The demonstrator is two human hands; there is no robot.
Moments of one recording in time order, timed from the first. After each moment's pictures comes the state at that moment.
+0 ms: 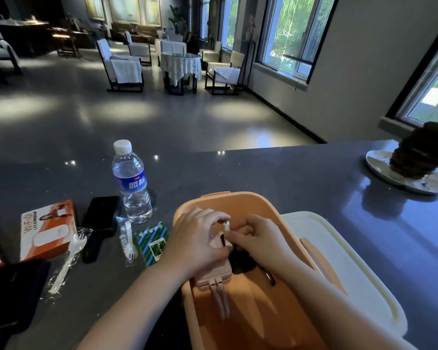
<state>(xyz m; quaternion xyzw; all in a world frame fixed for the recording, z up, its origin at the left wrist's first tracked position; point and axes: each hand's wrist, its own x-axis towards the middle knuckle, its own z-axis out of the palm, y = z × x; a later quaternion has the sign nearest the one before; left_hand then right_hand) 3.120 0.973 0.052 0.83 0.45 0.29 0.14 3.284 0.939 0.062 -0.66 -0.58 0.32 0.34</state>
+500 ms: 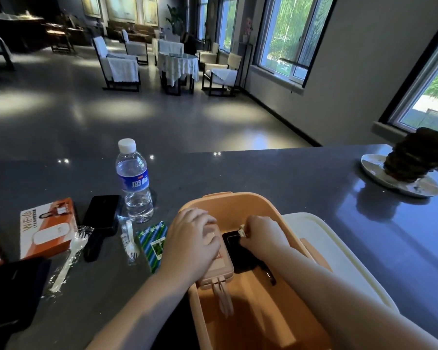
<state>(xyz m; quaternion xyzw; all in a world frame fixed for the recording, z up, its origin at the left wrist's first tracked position) 3.109 0.967 0.034 0.78 0.52 0.32 0.14 3.295 0.971 0.039 -0.76 -0.64 0.09 0.08</state>
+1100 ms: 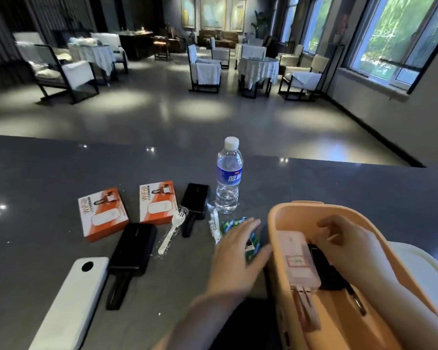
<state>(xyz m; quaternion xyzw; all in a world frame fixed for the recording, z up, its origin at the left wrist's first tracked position) 3.041 0.925 0.015 0.68 0.55 0.43 0.22 3.253 0.943 0.076 -0.70 -0.67 0.09 0.22</state>
